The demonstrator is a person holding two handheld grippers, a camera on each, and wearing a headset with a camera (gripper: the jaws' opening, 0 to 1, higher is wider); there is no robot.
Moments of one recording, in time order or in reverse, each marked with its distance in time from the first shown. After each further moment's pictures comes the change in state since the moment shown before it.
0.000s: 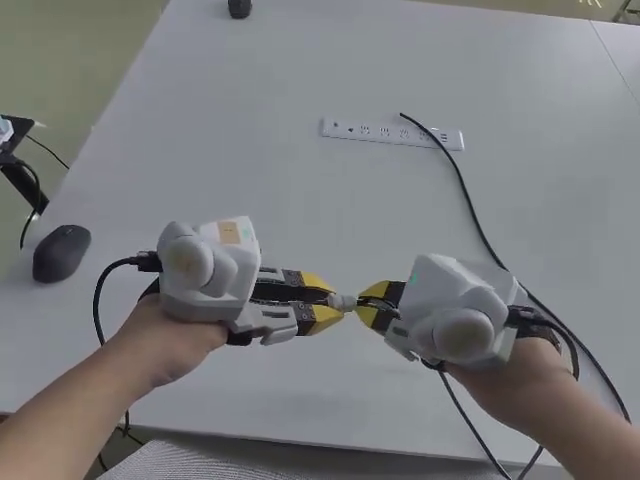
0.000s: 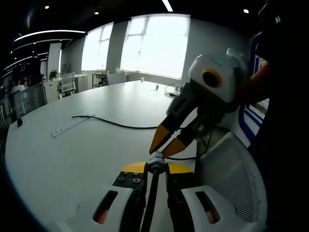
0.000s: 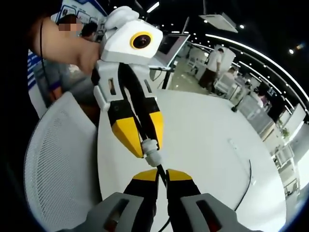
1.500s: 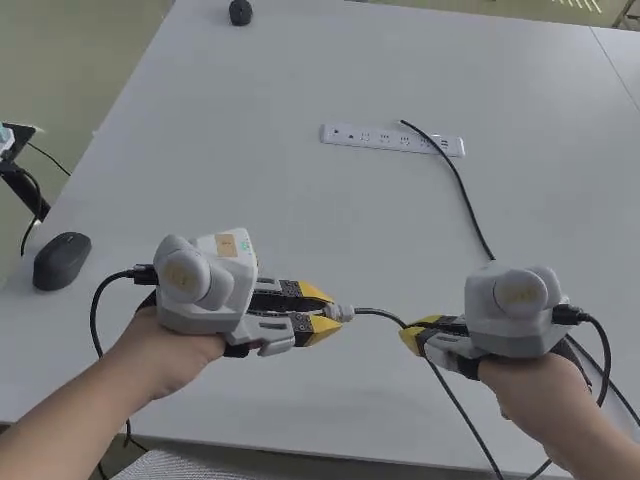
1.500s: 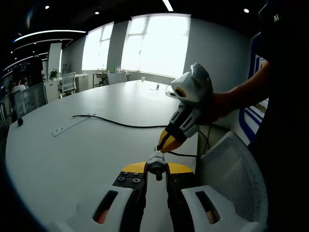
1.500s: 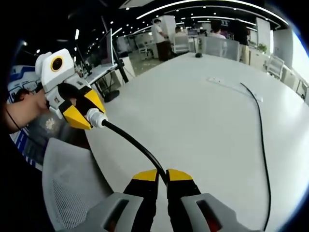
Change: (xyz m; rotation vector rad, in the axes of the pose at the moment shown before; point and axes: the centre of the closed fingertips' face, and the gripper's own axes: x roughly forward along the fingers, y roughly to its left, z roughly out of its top) left arm -0.001 0.002 -0.003 -0.001 0.003 0.005; right arm -0.003 -0.017 -0.082 0.664 0.085 -0.014
